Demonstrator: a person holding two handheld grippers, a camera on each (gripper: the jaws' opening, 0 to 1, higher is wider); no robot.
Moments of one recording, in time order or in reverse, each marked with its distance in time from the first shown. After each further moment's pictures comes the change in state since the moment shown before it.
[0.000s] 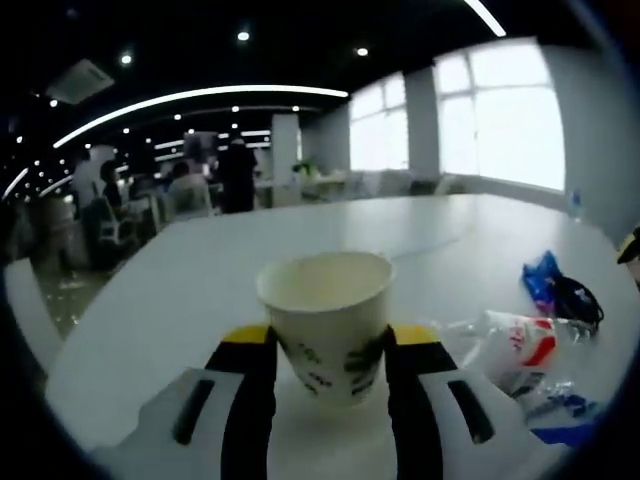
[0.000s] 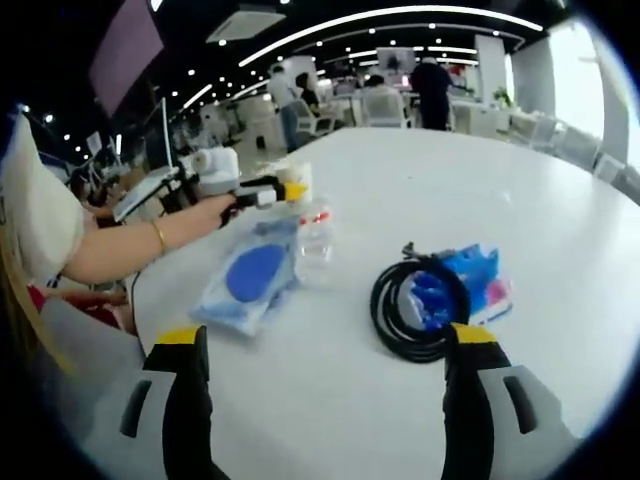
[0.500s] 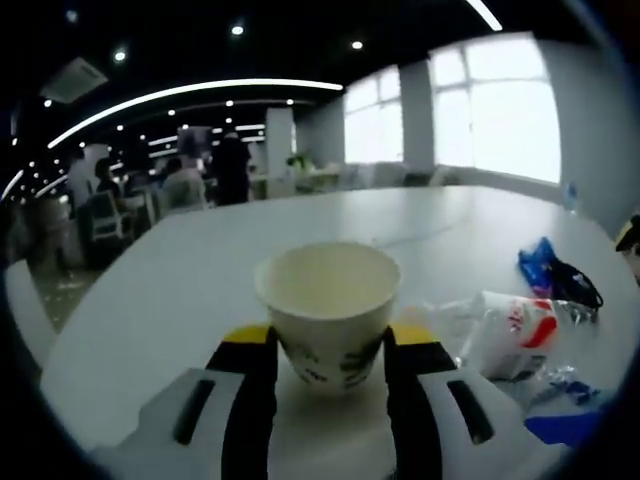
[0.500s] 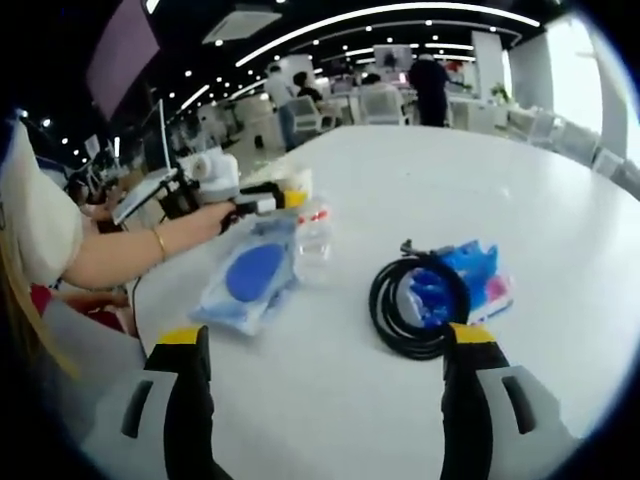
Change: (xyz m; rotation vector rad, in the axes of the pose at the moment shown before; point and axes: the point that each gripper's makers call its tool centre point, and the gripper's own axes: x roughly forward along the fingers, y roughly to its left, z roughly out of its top) left arm 0.001 -0.009 -0.015 0.014 0.034 -0.026; right arm -0.002 -0.003 0.000 0.019 0.001 -0.001
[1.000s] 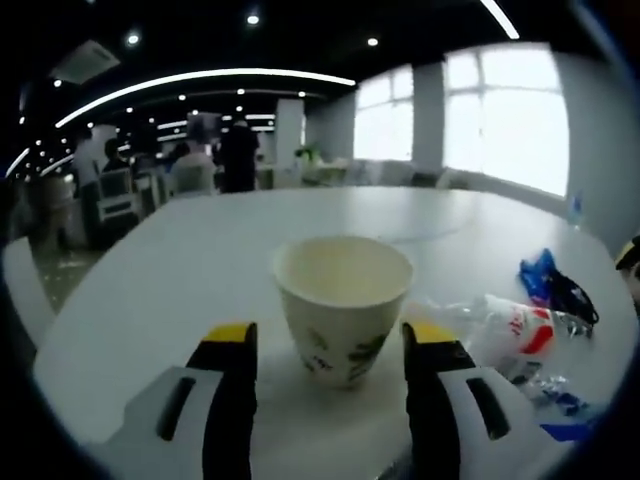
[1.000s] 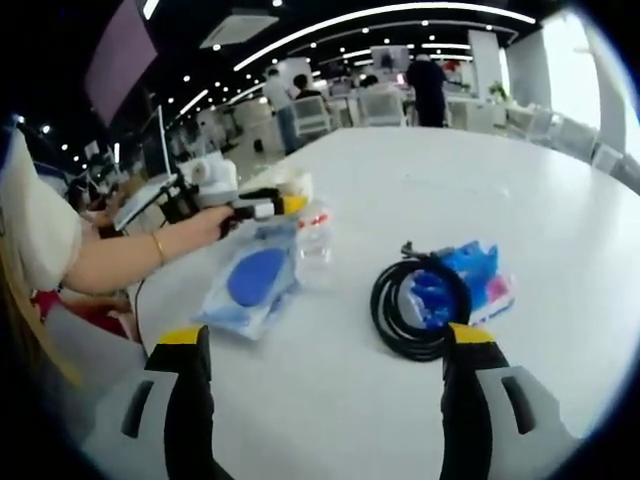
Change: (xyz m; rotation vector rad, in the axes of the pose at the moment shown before) left arm -0.009 0.007 -0.002 -0.079 0.029 0.025; right arm -0.001 0.000 0.003 0.016 -0.013 0.002
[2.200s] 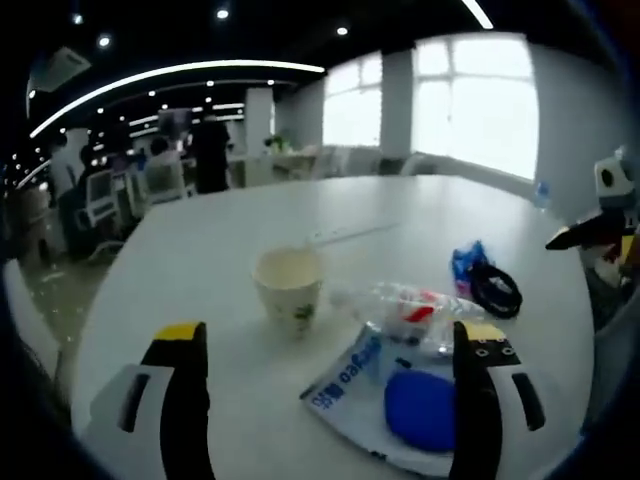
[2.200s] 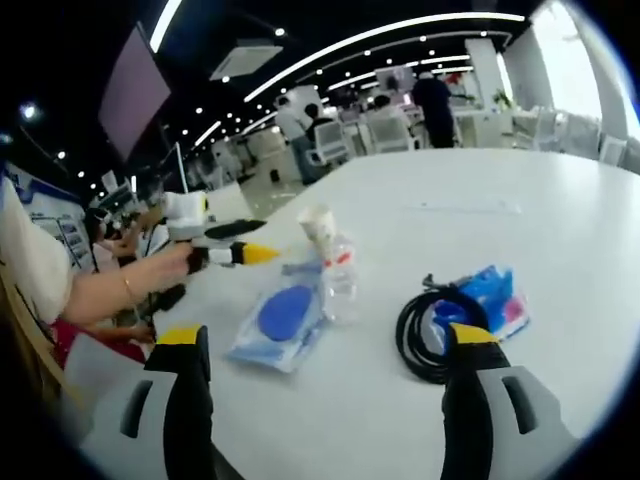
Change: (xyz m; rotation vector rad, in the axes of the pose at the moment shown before) left arm -0.103 -0.045 0.027 0.033 0.071 -0.149; right arm -0.014 0.022 0.036 0.050 -0.125 0.090
